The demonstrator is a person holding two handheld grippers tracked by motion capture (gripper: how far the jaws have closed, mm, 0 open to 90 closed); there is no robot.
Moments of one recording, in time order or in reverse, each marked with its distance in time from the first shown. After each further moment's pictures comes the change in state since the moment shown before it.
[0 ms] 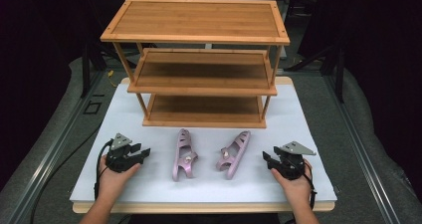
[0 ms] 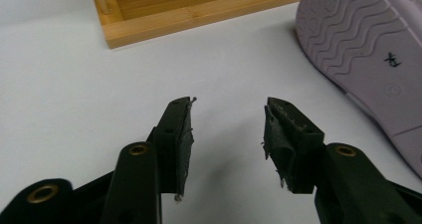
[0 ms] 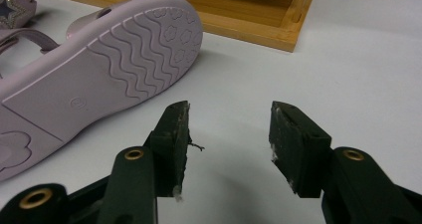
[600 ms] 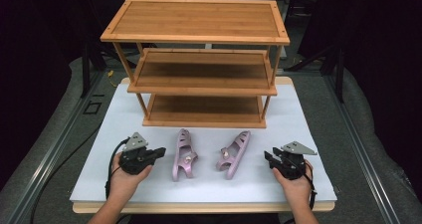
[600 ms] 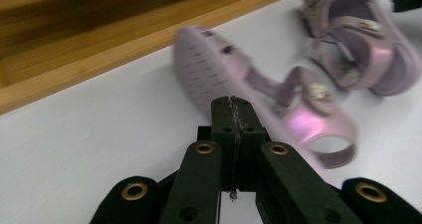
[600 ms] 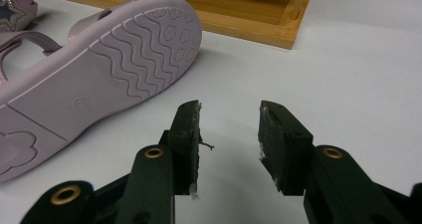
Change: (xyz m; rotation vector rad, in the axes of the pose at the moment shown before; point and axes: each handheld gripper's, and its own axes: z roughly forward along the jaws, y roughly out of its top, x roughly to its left) left arm -0.062 0.034 -0.014 -0.022 -0.211 0.129; right arm 0.000 0.001 -0.003 0.008 0.002 0.017
